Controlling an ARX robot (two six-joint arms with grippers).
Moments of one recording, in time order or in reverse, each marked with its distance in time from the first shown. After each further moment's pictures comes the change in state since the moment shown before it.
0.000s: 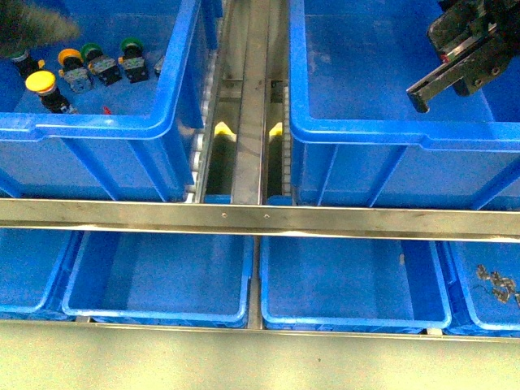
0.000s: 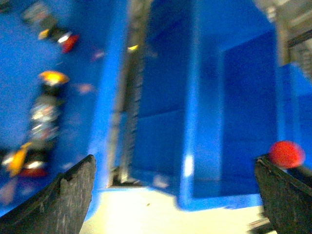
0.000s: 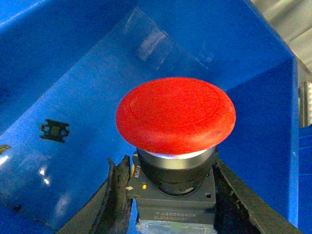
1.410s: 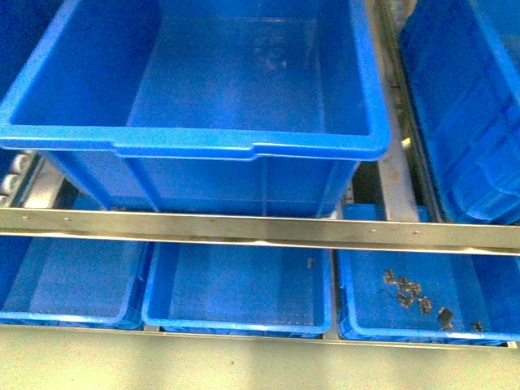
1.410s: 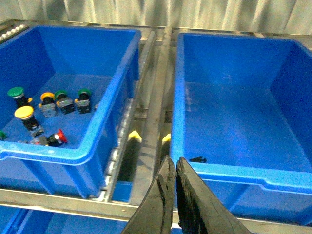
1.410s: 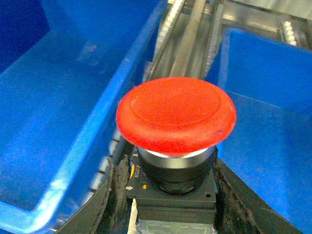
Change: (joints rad) left arm 0.204 -0.893 -0.885 0.465 -0.304 0.590; right arm -0.254 -0.363 -0.290 0.056 -0.365 0.363
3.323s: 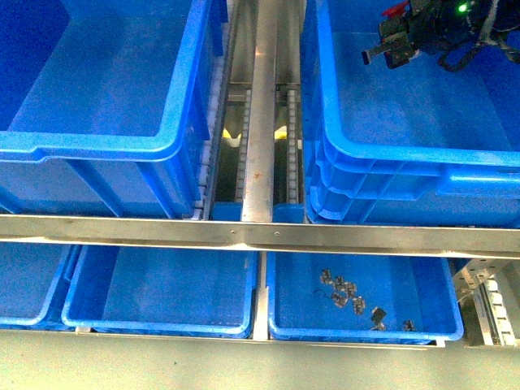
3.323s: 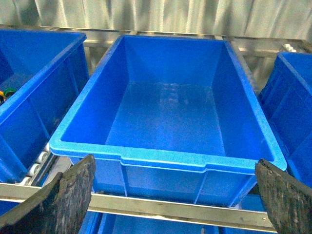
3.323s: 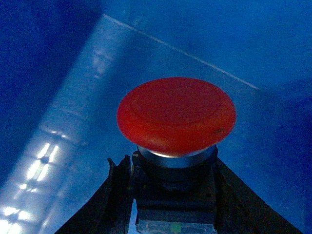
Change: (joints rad) left arm 0.001 -0.614 -0.001 -0.613 0.001 0.003; right arm 0.061 1.138 1.268 -0.399 0.142 -0.117
